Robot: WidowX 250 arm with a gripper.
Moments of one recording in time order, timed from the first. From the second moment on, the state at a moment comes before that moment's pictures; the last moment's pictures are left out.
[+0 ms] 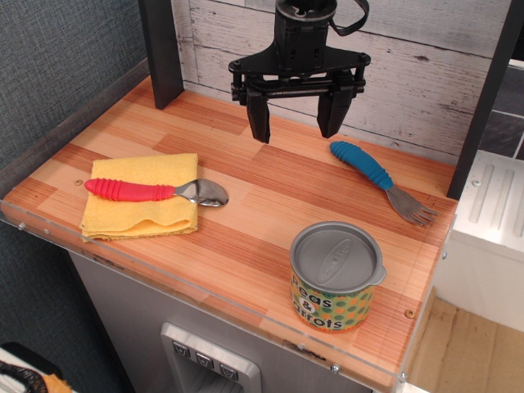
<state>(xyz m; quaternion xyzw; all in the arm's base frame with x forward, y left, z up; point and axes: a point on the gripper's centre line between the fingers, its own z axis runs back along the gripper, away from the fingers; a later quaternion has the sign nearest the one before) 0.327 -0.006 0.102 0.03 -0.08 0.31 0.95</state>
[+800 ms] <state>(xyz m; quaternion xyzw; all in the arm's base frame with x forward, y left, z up) 0.315 0.028 0.091 0.06 -0.05 0.54 0.84</state>
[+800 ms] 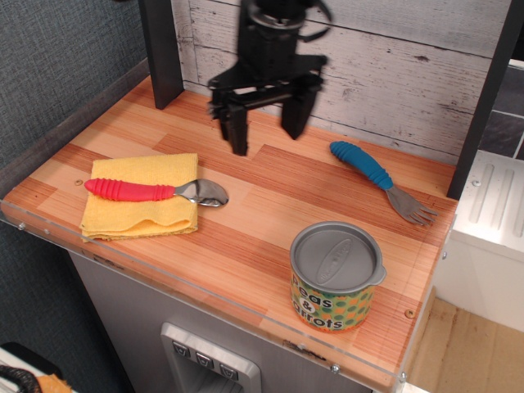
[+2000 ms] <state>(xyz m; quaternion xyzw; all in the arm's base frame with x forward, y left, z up) 0.262 0.147 0.064 0.03 -0.08 0.88 0.46</state>
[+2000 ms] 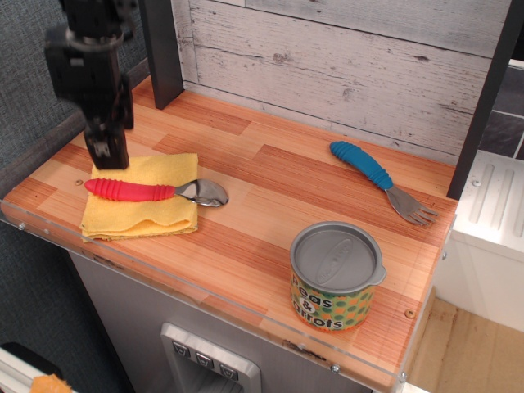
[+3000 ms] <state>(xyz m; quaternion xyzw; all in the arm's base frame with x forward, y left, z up) 0.255 0.160 0.027 0.03 -0.06 0.89 0.45</state>
